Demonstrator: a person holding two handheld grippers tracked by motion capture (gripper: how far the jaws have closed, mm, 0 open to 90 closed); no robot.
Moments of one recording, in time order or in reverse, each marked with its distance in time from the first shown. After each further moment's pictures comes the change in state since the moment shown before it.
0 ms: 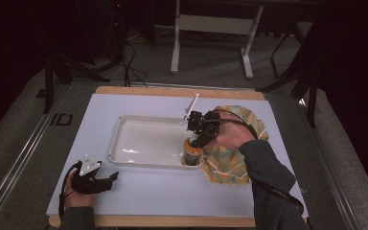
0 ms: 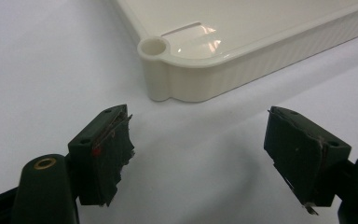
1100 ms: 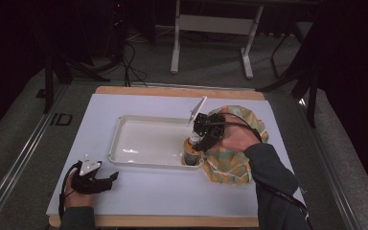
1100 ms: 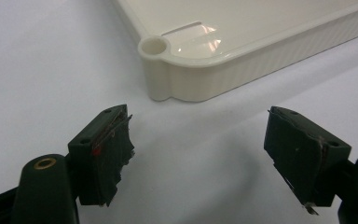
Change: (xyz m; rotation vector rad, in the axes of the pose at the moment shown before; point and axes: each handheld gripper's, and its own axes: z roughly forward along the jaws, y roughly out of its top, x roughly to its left) left arm 0.000 0.000 0.000 0.000 0.001 -0.002; right arm -0.001 -0.019 0.003 -0.060 0.004 0.011
